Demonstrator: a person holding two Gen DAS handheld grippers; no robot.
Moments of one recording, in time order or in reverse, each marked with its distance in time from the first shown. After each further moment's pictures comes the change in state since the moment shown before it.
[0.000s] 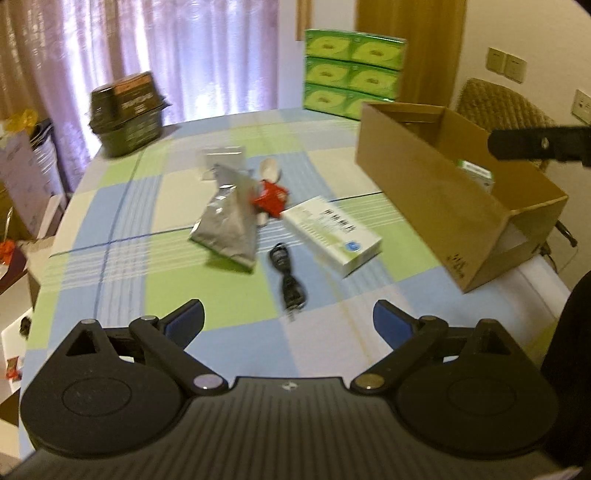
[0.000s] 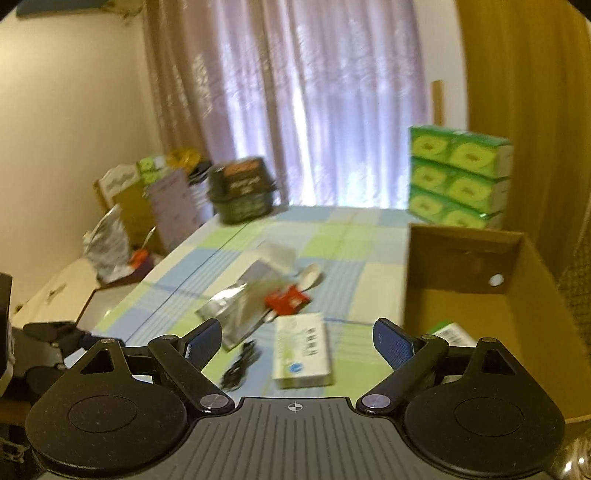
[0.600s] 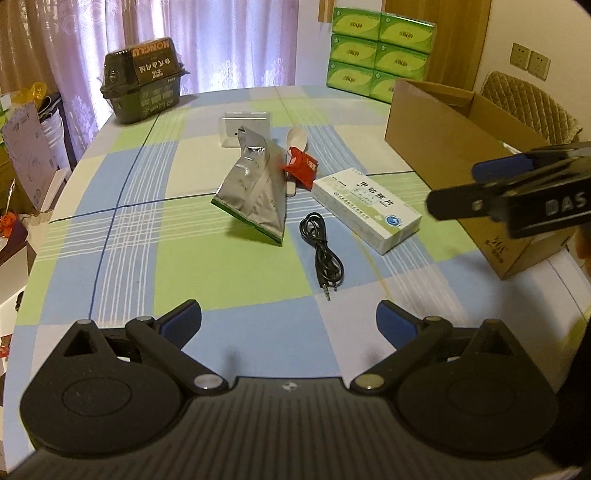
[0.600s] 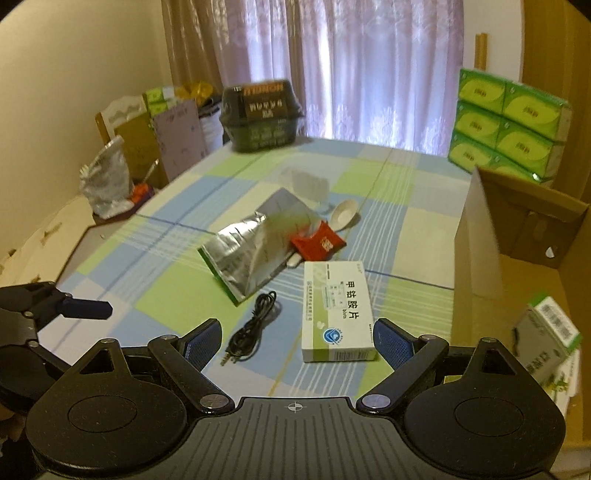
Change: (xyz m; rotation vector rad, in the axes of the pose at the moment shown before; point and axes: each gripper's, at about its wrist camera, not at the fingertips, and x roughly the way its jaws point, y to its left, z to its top) left arm 0.043 0.026 -0.016 -0.039 0.042 0.009; right arm 0.111 0.022 -0.030 -0.068 0.195 -0.004
